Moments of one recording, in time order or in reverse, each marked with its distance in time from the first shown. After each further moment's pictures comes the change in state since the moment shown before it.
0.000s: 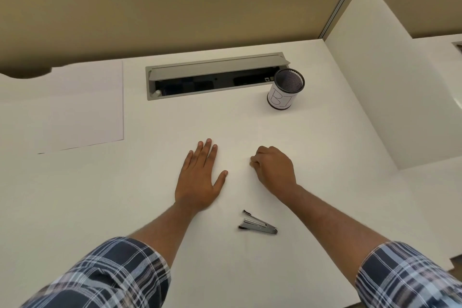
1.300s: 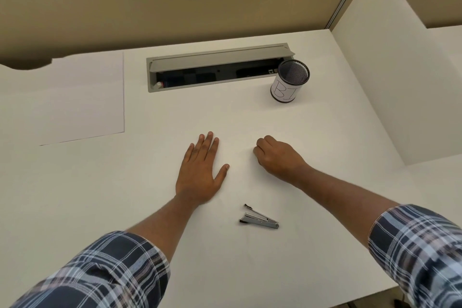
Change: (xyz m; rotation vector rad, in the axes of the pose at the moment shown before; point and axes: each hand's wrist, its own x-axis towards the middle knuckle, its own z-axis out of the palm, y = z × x) left_hand 0.000 0.001 0.000 0.012 0.002 -0.008; right_hand 0.019 0.032 0.001 -0.369 0.088 -0.568
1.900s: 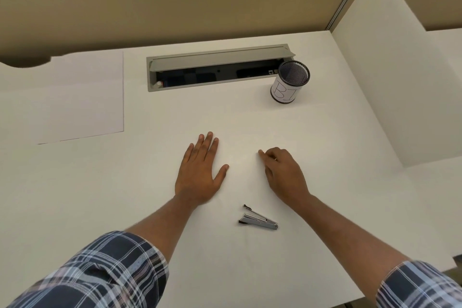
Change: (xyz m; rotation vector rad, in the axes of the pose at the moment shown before) left_hand -0.001 -0.001 0.000 0.003 -0.009 -0.006; right_hand -0.039 -0.039 0.004 0.442 0.130 0.510
